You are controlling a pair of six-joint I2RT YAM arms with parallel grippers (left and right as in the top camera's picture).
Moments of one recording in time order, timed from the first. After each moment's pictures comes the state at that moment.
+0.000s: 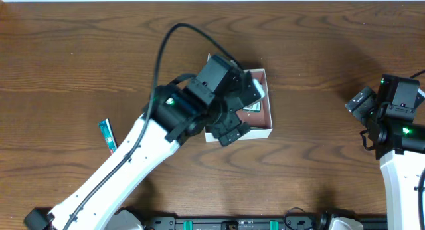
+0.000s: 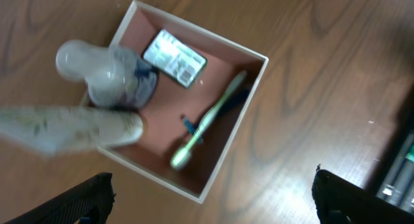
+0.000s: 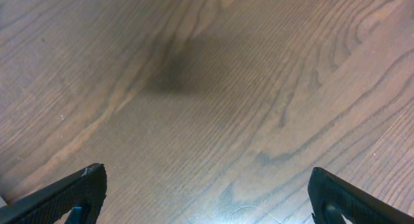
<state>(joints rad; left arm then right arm) -0.73 1.46 1.53 -1.11 0.12 0.31 -0.19 1.13 1.00 -0.85 0.30 0.57</state>
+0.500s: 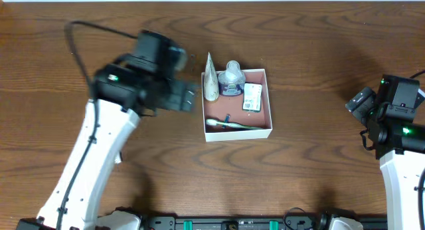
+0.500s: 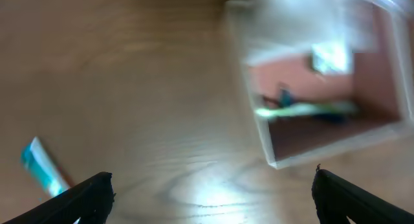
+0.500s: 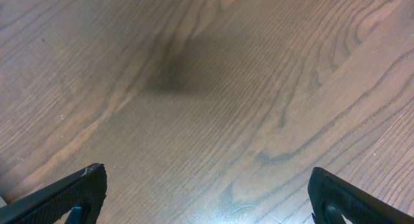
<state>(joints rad) -0.29 1.45 1.51 -1.23 0.07 -0.19 -0.19 1.13 1.00 -0.85 0.30 0.57</state>
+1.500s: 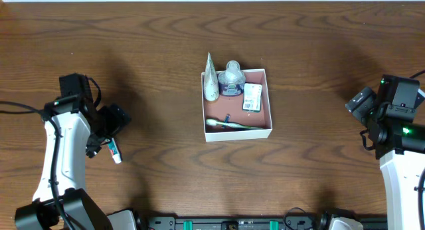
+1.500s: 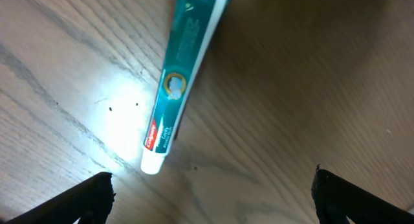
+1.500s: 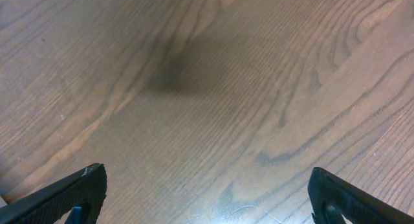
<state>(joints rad) 0.29 1.45 0.99 -0.99 0.04 -0.51 -0.19 1.13 1.00 -0.85 0.30 0.57</state>
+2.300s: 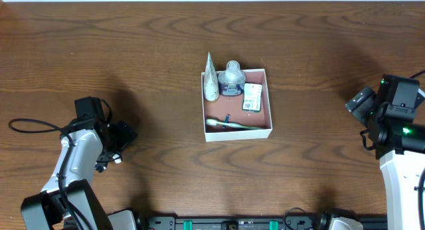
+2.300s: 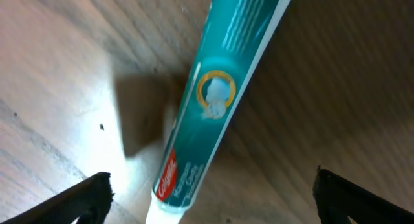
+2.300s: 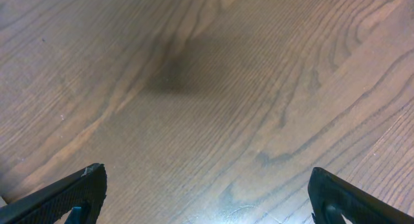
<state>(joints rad) 0.30 1.45 0.71 -0.68 -0.01 -0.54 -0.19 1.13 1.00 -0.85 0.30 0.57</state>
